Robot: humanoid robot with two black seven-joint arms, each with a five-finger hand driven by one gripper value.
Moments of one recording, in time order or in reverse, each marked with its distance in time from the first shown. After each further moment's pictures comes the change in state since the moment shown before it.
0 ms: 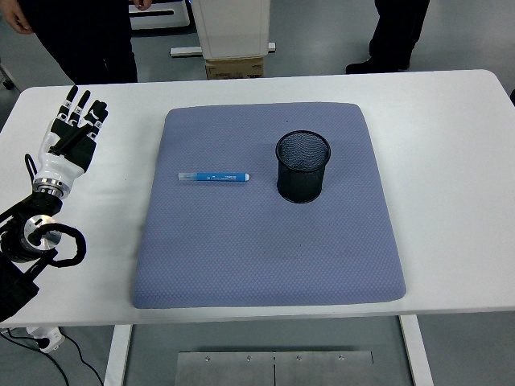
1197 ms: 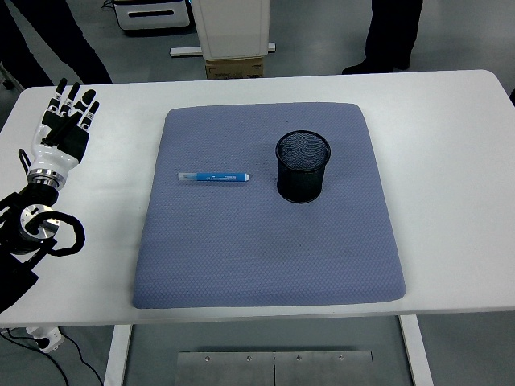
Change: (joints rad) left arm -0.033 0.019 0.003 0.002 -0.067 0.051 0.007; right arm 0.000 0.000 0.000 0.000 0.000 0.000 0.000
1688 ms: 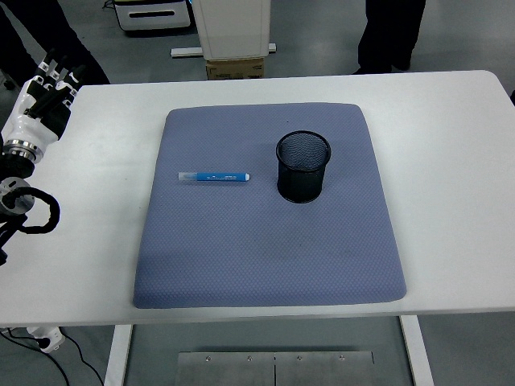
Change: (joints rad) left arm -0.190 0.110 0.284 -0.024 0.044 0.079 0.020; right arm 0.000 0.000 0.000 0.000 0.000 0.000 0.000
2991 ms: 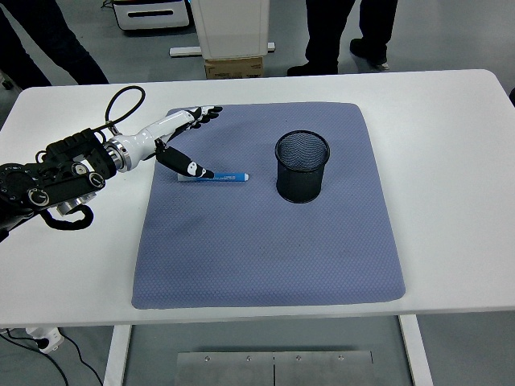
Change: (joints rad) left arm -0.331 -0.072 0.702 -0.198 0.671 0.249 0.072; right arm 0.000 0.000 0.000 0.000 0.000 0.000 0.000
